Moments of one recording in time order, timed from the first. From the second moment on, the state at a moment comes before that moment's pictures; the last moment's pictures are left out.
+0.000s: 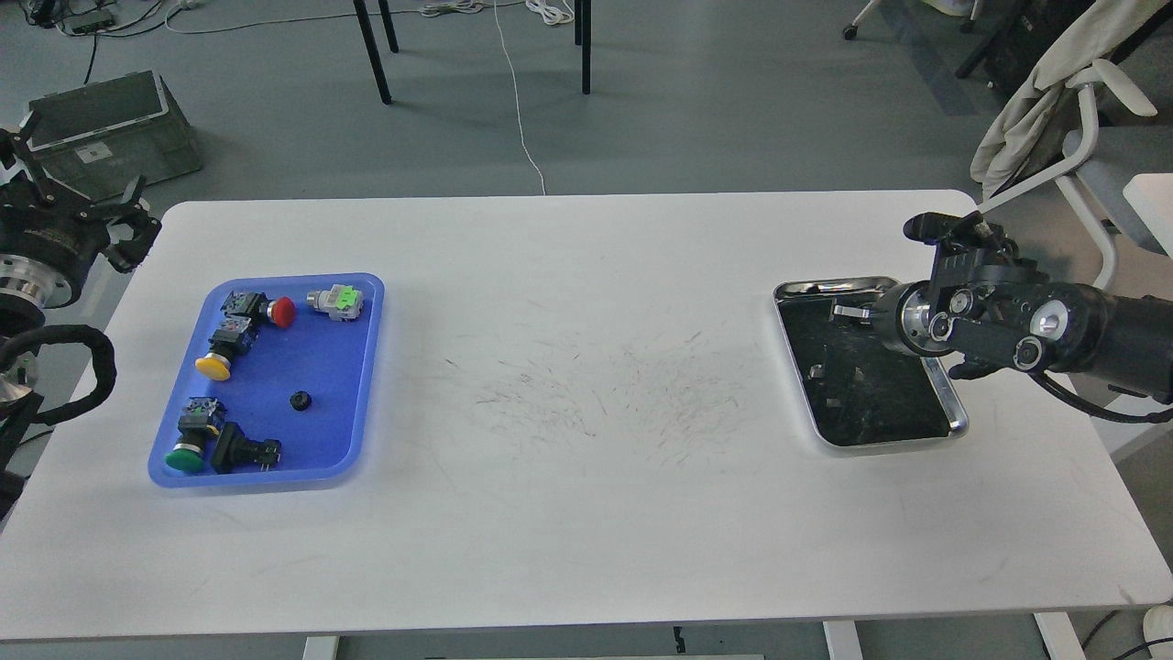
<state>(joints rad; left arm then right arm) -0.48 0.56 -1.21 -0.87 0.04 -0.21 -0.17 1.25 -0.38 -0.55 0.76 -0.59 0.18 -0.16</state>
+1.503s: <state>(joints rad) -0.50 1.14 -0.90 -1.58 0.82 -0.28 -0.03 0.36 -0.44 1.31 1.13 -0.05 0.35 -0.16</state>
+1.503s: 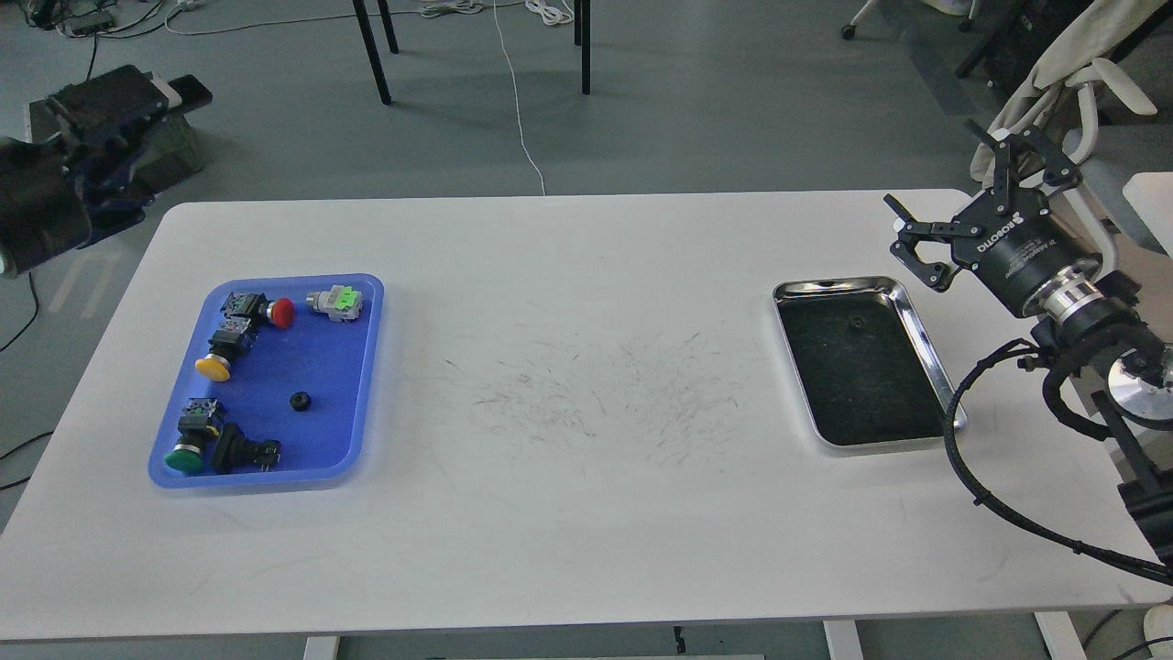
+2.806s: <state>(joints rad) -0.50 0.80 -0.38 -1.14 1.89 0.06 -0.18 0.26 -0.36 1.31 1.11 -0.06 0.36 -0.15</state>
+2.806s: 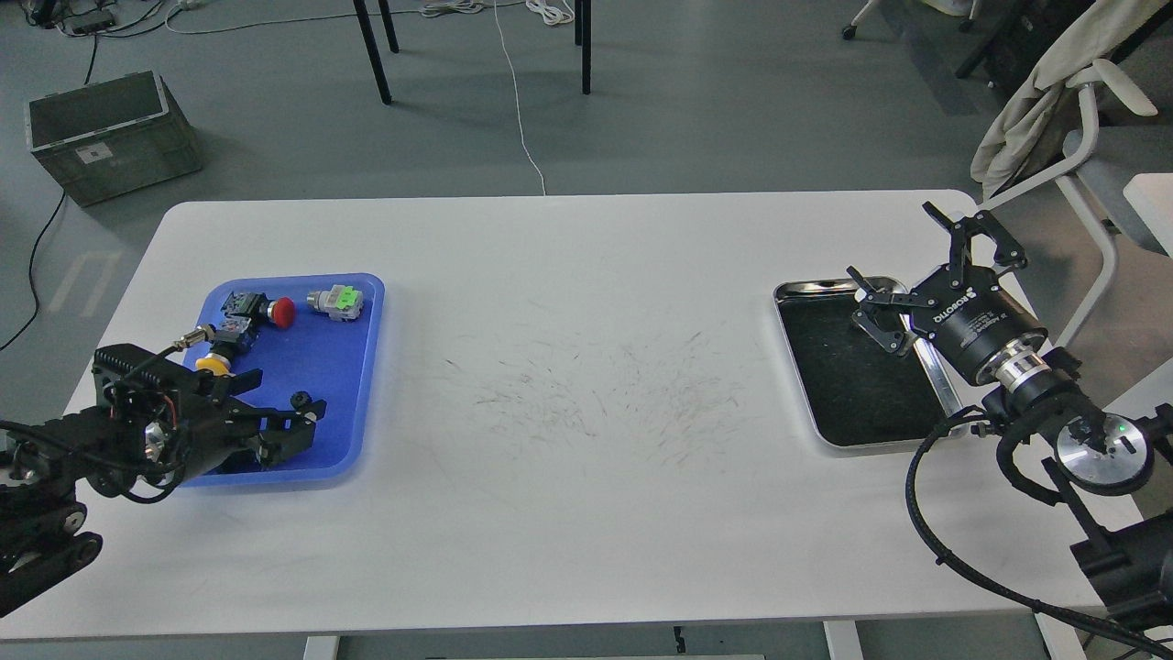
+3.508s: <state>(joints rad) -0.51 0.75 -0.38 -1.04 1.91 0.06 -0.20 0.26 -0.37 1.31 1.12 -0.06 0.36 -0.13</state>
